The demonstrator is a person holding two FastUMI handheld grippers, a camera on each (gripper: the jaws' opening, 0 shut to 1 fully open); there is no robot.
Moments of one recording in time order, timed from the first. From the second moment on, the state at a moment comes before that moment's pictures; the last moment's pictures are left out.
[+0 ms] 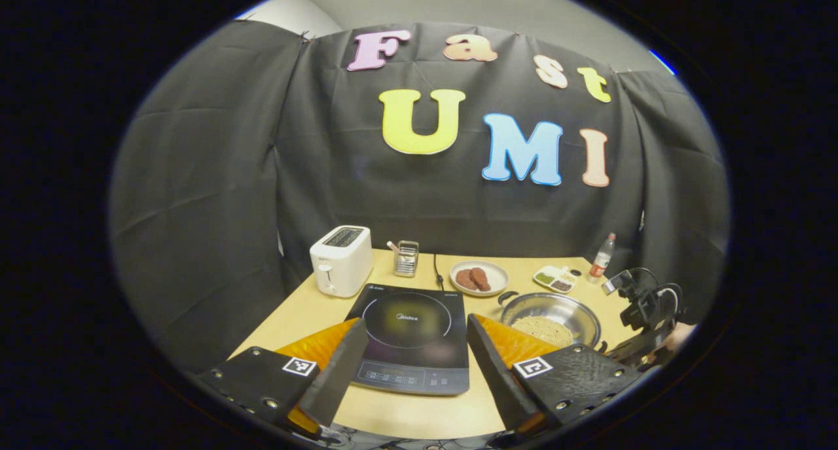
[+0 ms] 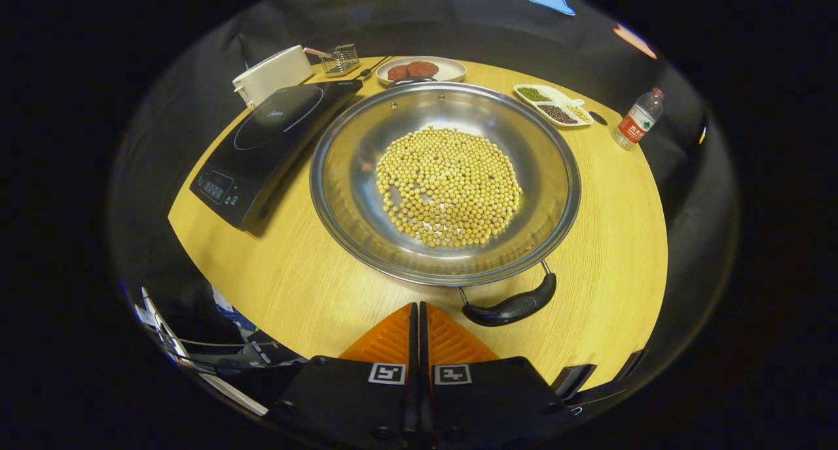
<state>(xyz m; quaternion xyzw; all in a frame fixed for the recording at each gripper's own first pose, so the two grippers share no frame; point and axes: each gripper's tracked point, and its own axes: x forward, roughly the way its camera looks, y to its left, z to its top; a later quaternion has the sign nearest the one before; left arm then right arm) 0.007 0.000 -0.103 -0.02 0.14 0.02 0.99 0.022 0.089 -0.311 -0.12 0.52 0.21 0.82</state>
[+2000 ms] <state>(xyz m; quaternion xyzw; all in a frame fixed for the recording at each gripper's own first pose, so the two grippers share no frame) 0.065 -0.106 -0.105 -0.01 0.15 0.01 0.99 0.102 -0.001 -0.310 -0.15 0.49 0.20 0.84</state>
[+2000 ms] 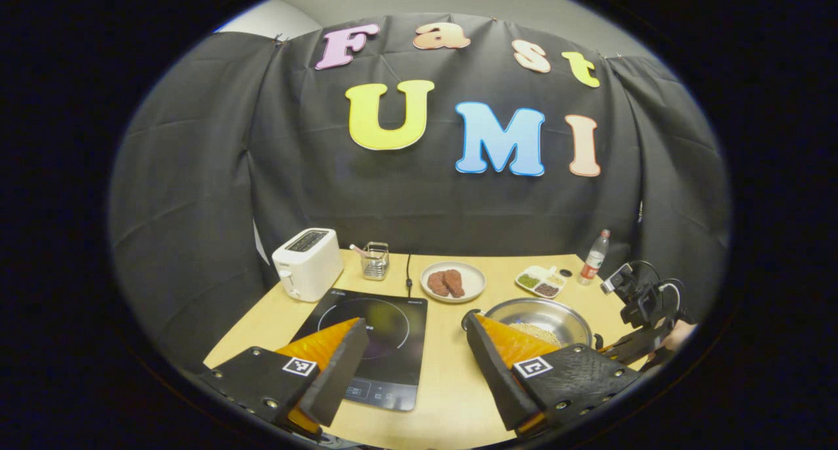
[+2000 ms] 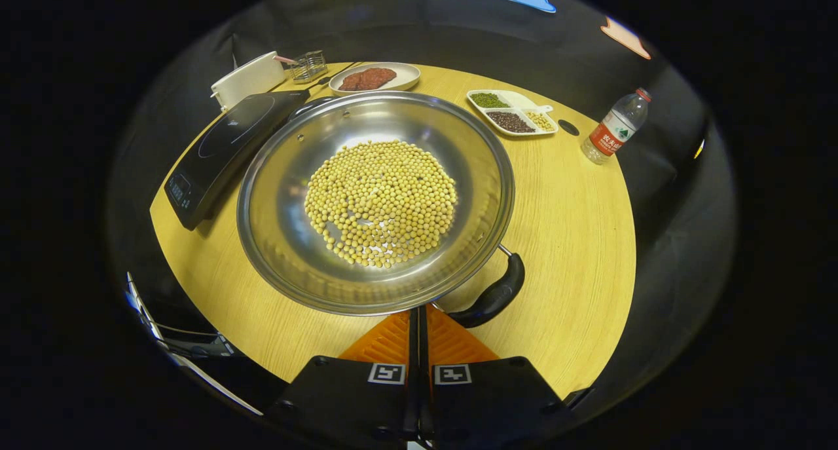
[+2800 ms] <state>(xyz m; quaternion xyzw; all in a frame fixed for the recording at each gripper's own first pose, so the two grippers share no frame) 0.091 -0.120 -0.114 0.00 0.17 0.03 0.99 0.167 -0.030 -0.301 -0.10 0.45 0.16 0.87</state>
